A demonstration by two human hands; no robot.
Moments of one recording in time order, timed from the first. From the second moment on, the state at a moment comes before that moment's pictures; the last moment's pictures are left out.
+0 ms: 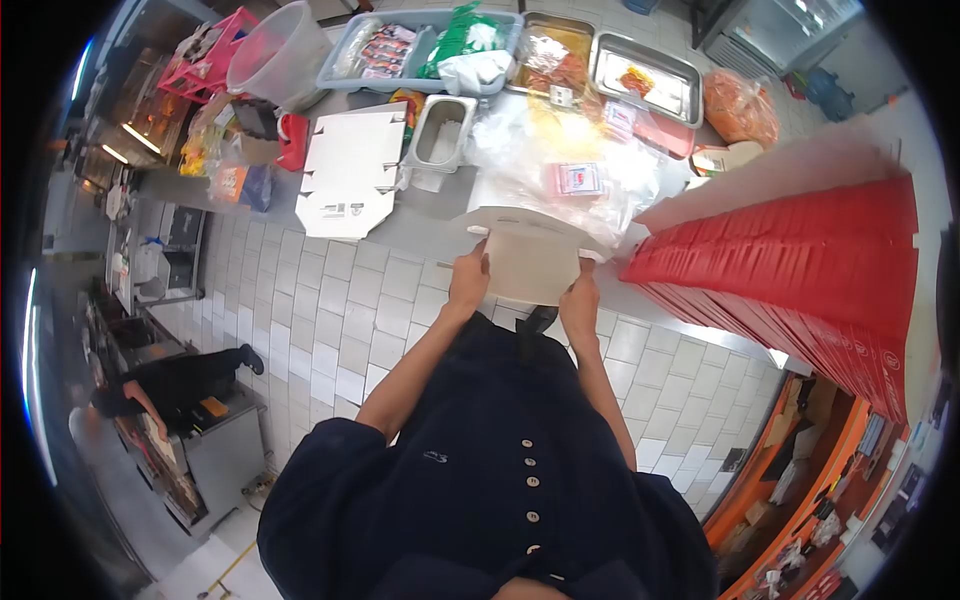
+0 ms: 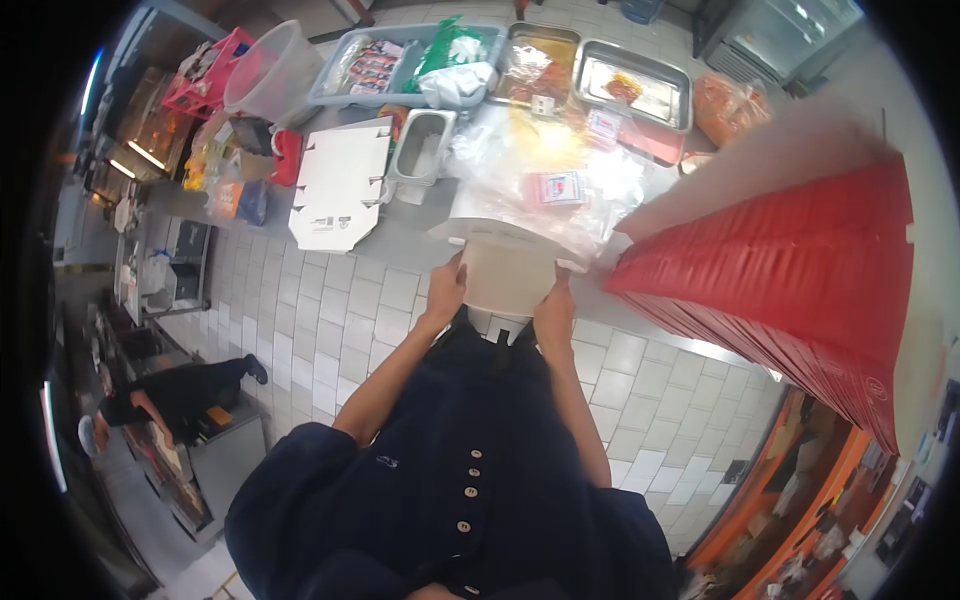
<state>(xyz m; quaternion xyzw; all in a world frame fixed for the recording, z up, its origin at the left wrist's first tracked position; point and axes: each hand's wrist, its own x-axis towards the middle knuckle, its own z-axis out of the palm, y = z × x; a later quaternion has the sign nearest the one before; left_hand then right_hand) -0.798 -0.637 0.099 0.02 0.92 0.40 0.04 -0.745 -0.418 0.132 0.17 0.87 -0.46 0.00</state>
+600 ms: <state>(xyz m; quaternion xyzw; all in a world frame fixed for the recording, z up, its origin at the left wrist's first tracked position) -0.924 -0.937 0.094 0.07 0.98 0.10 0.12 -0.750 -0.565 0.199 0.06 0.84 -0.52 -0.15</state>
